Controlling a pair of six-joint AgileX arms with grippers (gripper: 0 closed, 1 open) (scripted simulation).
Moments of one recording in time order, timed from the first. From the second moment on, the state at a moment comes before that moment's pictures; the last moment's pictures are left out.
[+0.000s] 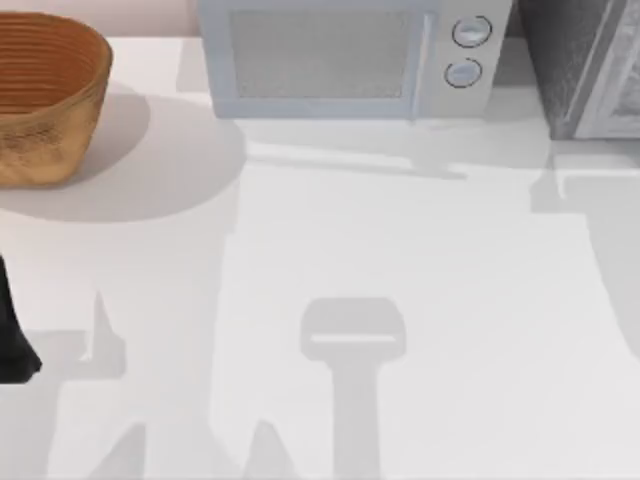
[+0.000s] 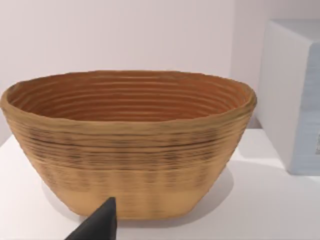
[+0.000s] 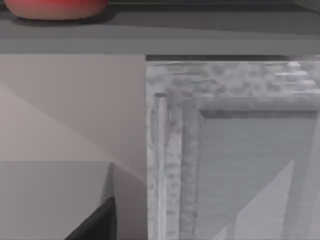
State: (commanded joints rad) left arm 0.00 0.00 0.00 0.00 0.00 0.00; right arm 0.12 0.88 1.13 -0.27 0.13 0.01
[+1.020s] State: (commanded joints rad) left arm 0.00 0.00 0.00 0.00 0.00 0.00; right arm 0.20 1.34 1.75 -0.41 0.21 0.02
